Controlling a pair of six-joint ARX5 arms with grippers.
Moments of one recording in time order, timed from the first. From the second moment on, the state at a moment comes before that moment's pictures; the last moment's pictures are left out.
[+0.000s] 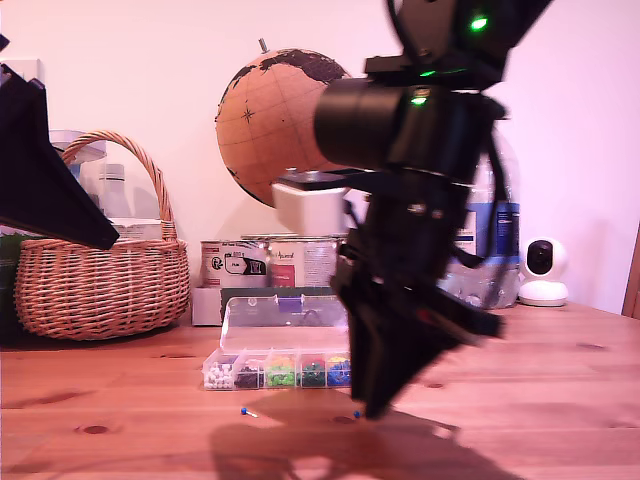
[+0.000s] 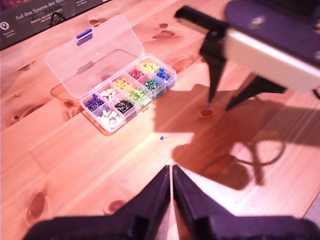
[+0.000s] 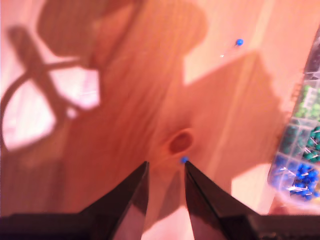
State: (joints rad) left arm -0.76 0.77 0.41 -0.24 0.02 -0.02; right arm 0.74 1.83 1.14 -0.58 -0.10 -1.18
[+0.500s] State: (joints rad) left arm -0.76 0.77 0.41 -0.24 0.02 -0.02; right arm 0.74 1.84 1.18 -0.59 -0.10 -1.18
